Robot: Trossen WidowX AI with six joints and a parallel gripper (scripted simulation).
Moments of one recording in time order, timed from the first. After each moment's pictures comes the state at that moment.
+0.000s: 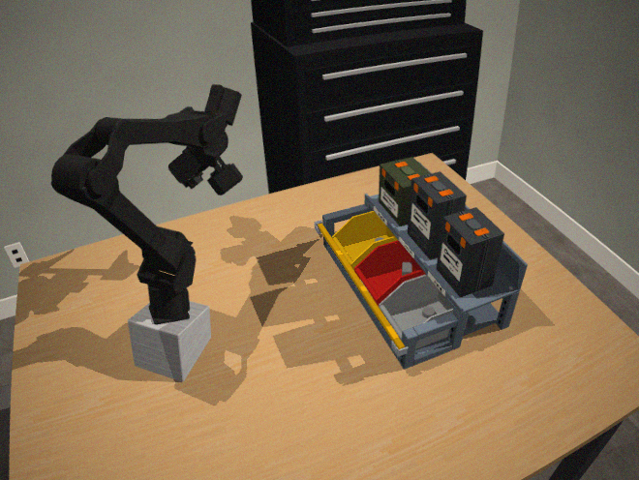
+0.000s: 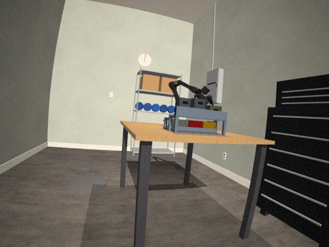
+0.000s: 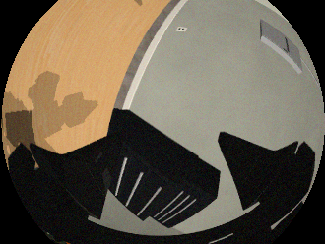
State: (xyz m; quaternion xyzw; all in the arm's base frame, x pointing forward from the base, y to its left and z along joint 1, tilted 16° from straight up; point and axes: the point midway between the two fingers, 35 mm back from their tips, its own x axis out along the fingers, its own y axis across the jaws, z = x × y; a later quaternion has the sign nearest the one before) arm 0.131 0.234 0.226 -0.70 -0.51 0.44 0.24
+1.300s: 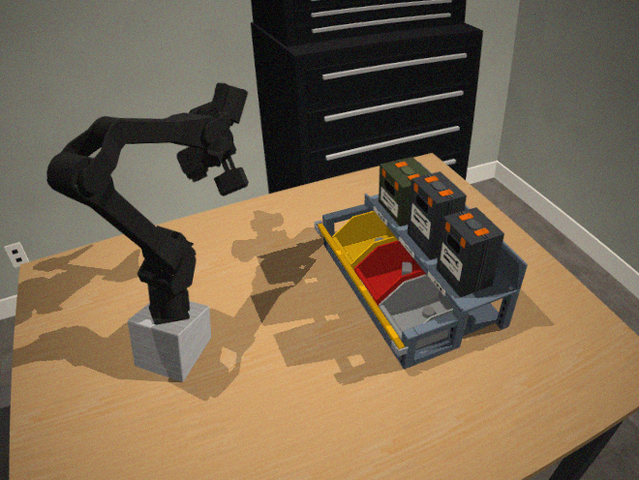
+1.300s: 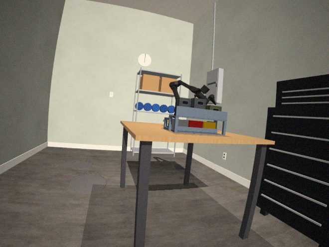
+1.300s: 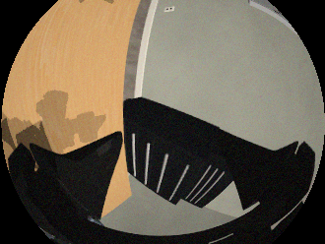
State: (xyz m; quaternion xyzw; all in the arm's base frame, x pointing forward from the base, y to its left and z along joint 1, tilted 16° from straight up) arm 0.164 0.222 0.232 -0.71 -0.41 0.45 0.36
